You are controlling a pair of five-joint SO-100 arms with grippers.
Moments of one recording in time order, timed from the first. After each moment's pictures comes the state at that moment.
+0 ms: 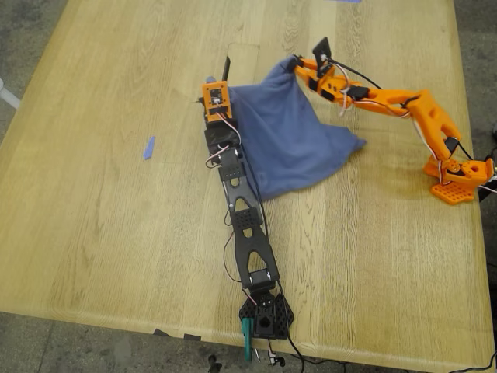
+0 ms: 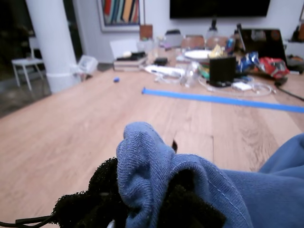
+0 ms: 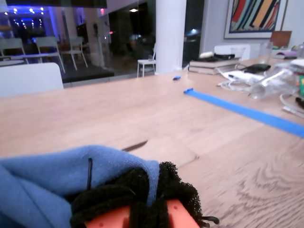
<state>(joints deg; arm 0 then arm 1) -19.6 17.8 -17.7 25.5 -84.4 30.9 25.5 30.5 -13.9 -91.0</state>
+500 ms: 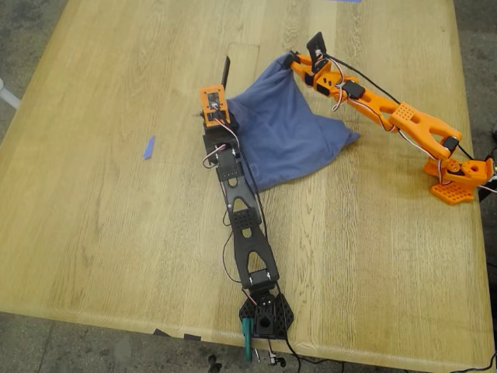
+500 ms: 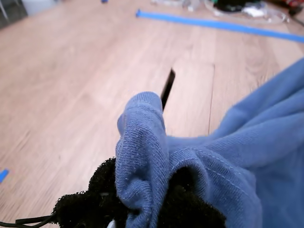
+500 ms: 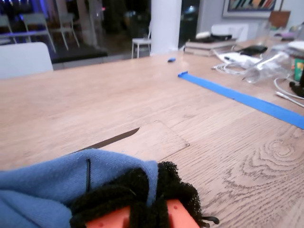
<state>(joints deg) -20.0 21.2 -17.0 54.8 -84.7 31.6 15.9 -3.4 13.3 -91.3</state>
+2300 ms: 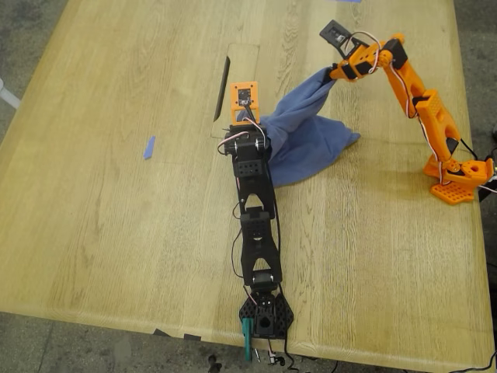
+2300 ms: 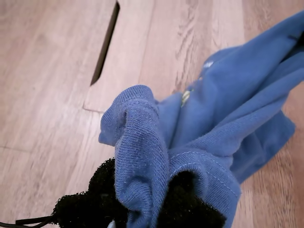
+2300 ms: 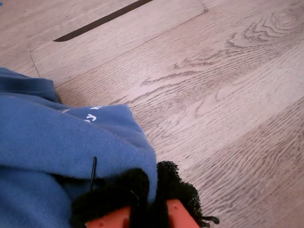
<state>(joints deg) -10.2 57.5 -8.8 105.6 -87.6 26.1 52.6 -4.3 94.2 -89.9</state>
